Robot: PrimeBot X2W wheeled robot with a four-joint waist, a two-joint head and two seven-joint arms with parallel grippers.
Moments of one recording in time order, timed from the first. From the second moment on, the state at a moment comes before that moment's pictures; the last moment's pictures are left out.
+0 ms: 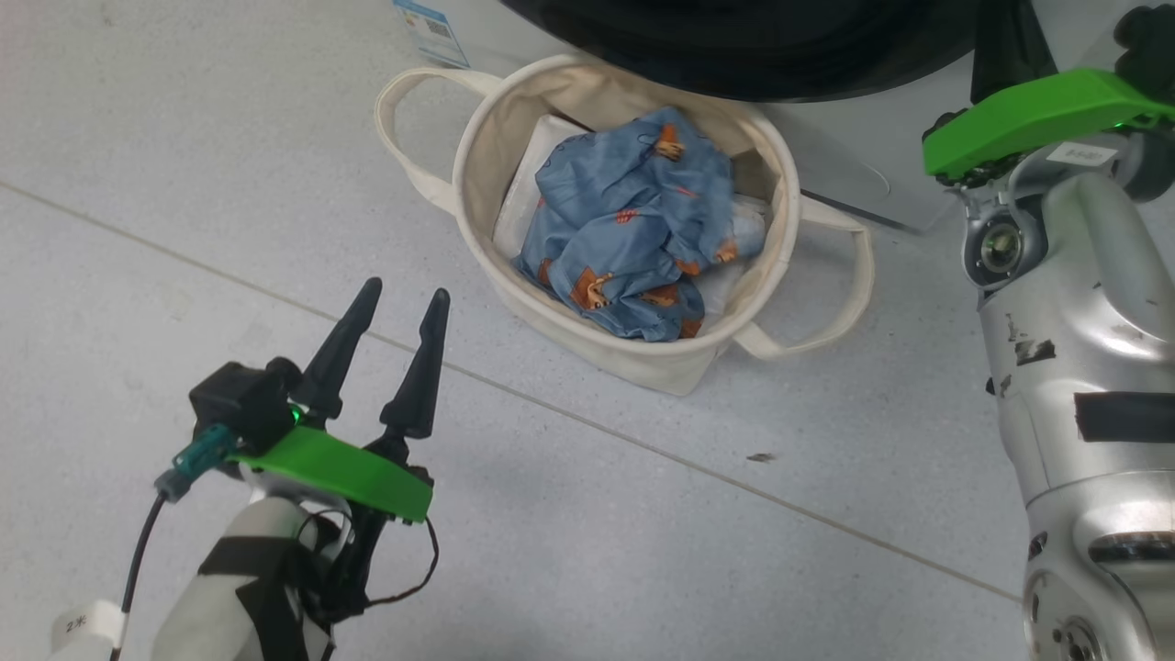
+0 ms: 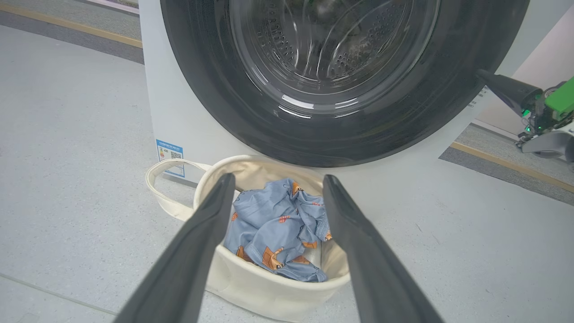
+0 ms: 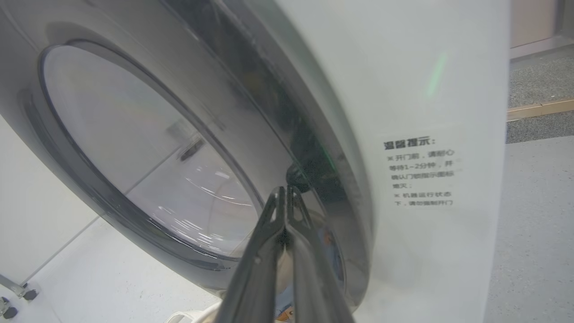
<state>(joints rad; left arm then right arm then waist) -0.48 0.20 -0.36 0.36 -0.54 -0.13 -0.25 -1.03 -0.07 -0.08 0.85 0.31 0.13 -0.25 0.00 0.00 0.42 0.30</state>
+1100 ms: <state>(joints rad) -0.30 0.38 -0.10 0.29 -0.51 -0.13 -0.25 -0.65 -0.07 0.10 0.52 0.31 0.13 -0.25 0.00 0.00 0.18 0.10</state>
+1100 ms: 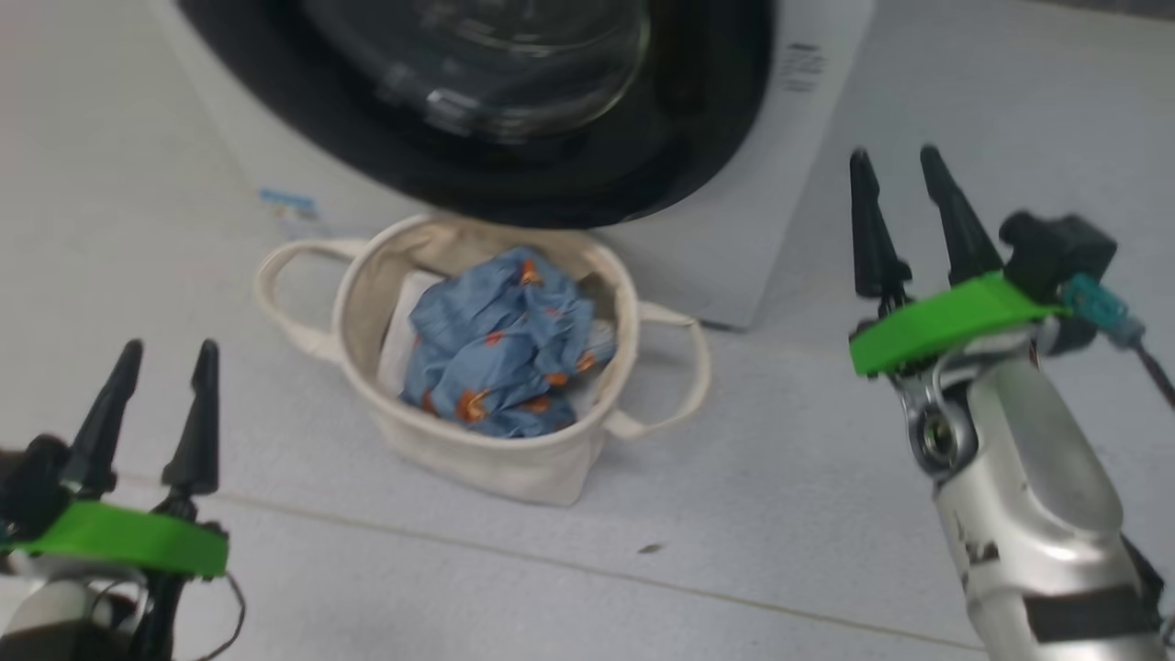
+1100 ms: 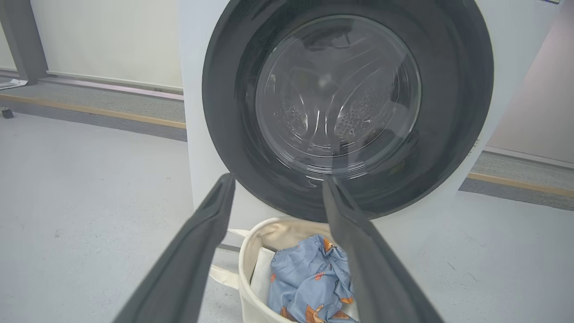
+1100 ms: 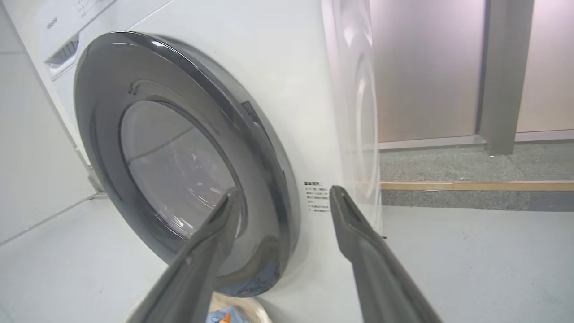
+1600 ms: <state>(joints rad) -0.13 0.46 -0.04 0.26 -0.59 -0.13 -0.25 -0.38 -0.07 0.04 0.39 0.22 0.13 -0.25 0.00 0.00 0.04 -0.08</state>
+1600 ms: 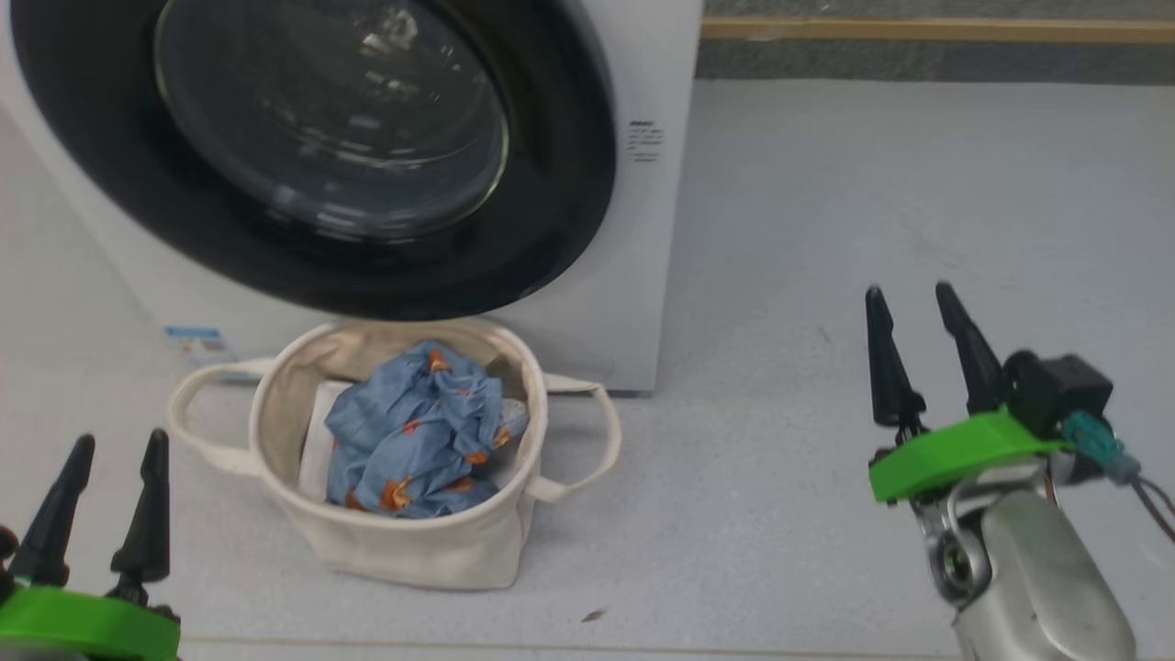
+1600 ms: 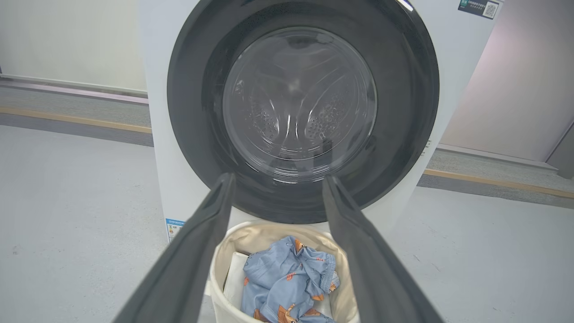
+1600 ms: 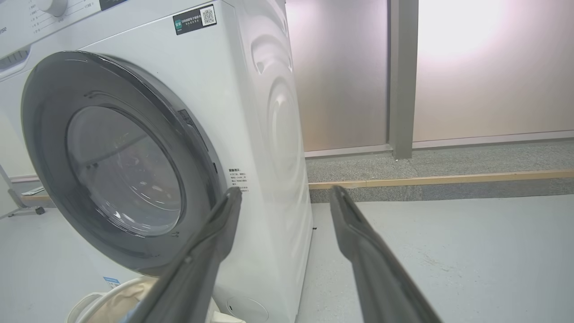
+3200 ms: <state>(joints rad) -0.04 0.45 -0.05 0.31 -0.63 -0.13 -0.25 -0.20 -0.06 -0.07 0.33 0.20 0.13 -0.25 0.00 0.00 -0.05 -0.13</state>
